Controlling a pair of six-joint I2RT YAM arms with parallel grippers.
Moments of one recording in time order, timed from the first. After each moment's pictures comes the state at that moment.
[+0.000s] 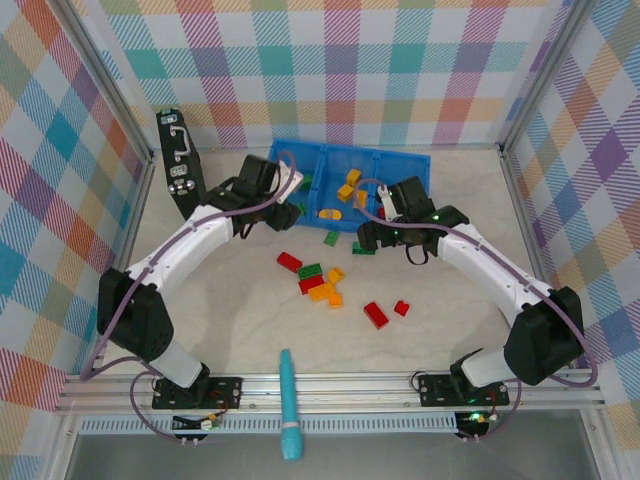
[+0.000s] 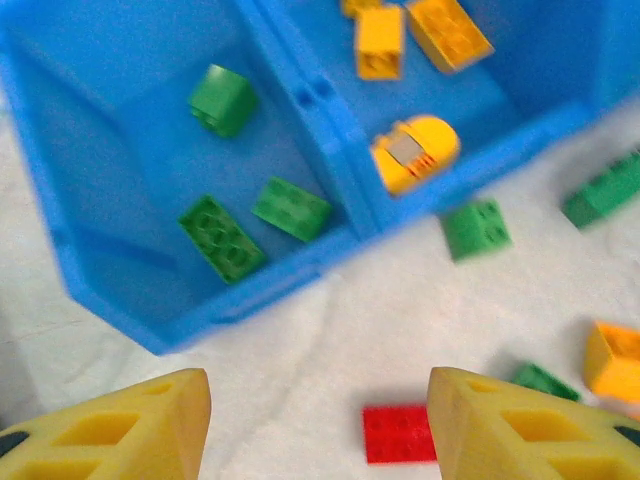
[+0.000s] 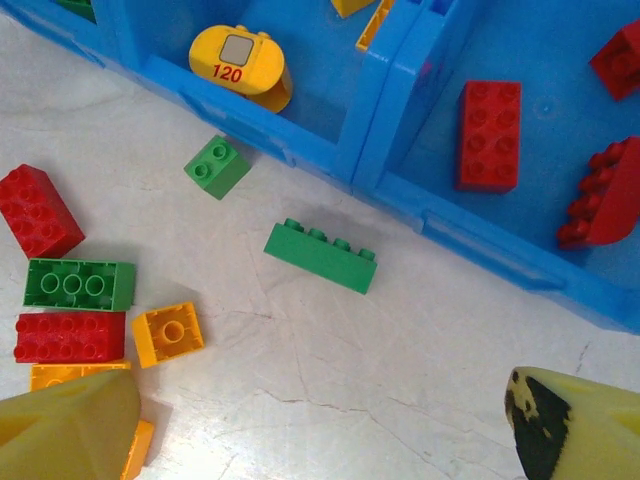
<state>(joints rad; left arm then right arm) -0.47 1.57 1.36 -0.64 0.00 0.25 0.50 1.42 1.18 -0.70 0.00 0.15</state>
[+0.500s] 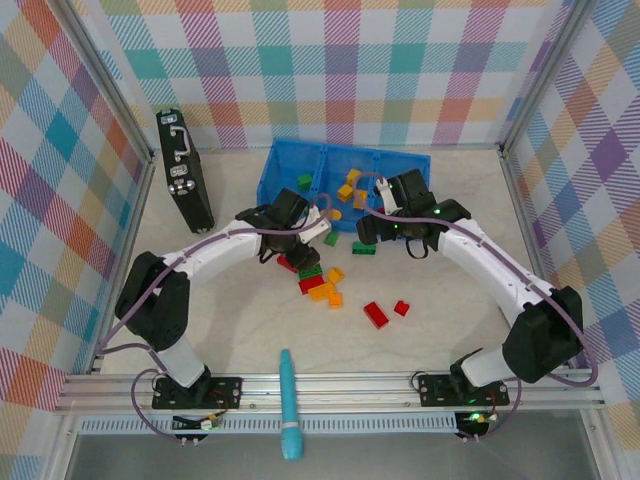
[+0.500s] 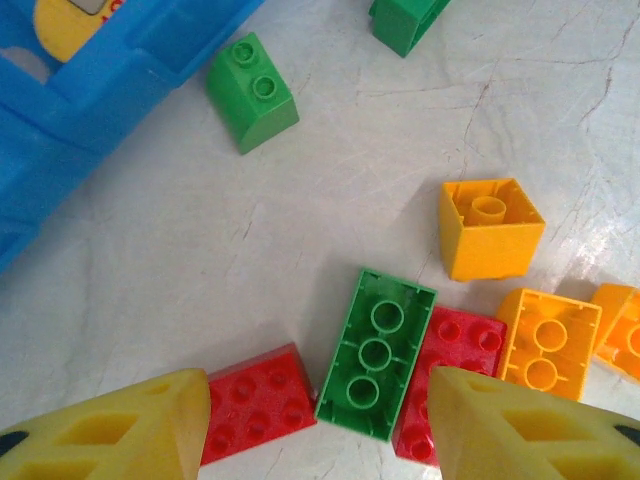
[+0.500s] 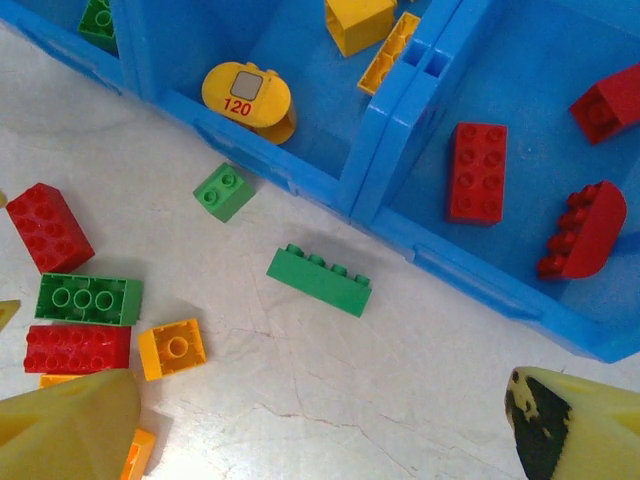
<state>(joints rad) -0.61 1.69 1.23 -0.62 0.11 0.33 0.50 1.43 1.24 -0.73 0.00 0.12</state>
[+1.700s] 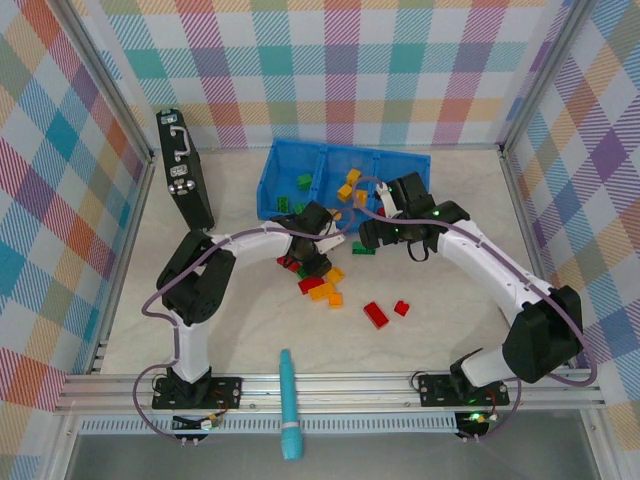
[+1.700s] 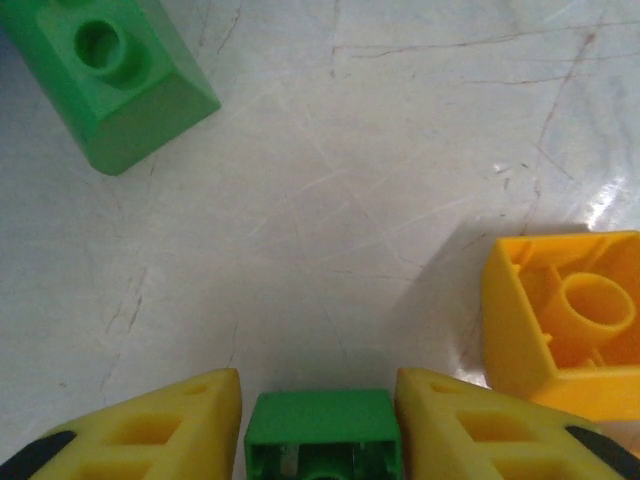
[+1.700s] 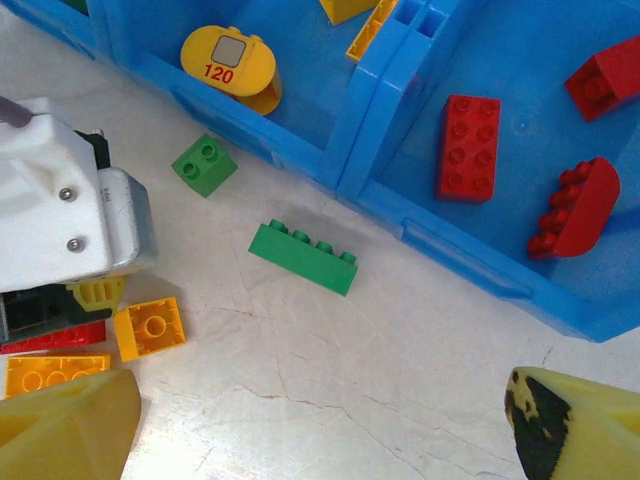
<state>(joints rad) -0.67 1.96 1.31 -0.56 0.06 0.28 0.50 1.43 1.22 -0.75 0.02 0.10</state>
